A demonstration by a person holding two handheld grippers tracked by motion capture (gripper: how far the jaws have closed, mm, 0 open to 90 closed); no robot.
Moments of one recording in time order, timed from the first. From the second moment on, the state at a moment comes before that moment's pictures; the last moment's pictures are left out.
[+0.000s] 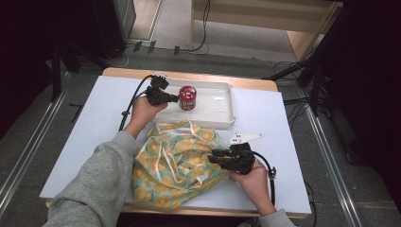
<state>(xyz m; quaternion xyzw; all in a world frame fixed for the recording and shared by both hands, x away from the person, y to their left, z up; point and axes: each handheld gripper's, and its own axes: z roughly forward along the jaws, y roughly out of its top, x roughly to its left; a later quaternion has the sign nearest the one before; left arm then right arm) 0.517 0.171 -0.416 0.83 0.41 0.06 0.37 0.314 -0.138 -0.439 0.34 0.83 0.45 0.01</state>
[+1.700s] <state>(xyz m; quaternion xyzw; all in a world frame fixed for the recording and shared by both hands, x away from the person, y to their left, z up) 0.410 0.225 -0.389 0.85 0.36 -0.01 0.38 0.307 -0.182 -0.431 0.37 0.81 0.45 0.01</state>
